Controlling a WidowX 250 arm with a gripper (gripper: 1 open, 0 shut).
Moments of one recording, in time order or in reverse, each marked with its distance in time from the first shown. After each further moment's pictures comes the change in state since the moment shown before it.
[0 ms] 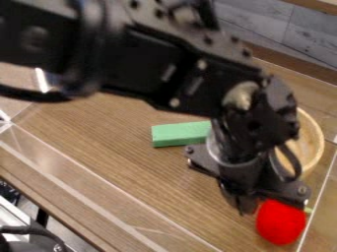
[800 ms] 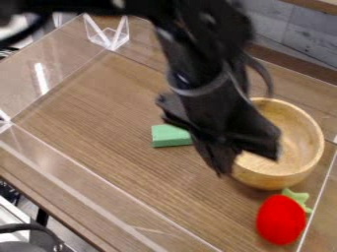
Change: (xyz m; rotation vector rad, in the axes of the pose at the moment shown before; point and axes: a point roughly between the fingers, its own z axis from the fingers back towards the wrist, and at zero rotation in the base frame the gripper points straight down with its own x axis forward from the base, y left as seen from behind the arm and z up) arm 0.010 0.016 0.035 -0.061 0.049 -0.077
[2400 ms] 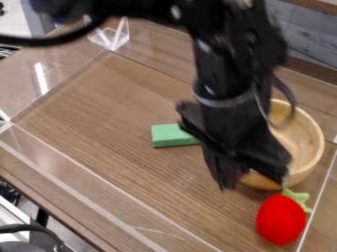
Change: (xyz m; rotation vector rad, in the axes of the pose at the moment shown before) arm -0.001 0.001 -0.004 0.018 0.108 -0.156
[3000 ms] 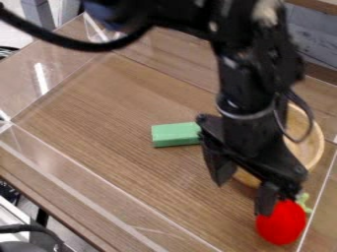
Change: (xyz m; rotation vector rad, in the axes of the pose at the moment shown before) arm 0.006 -0.015 -0.030 -0.015 0.066 -0.027
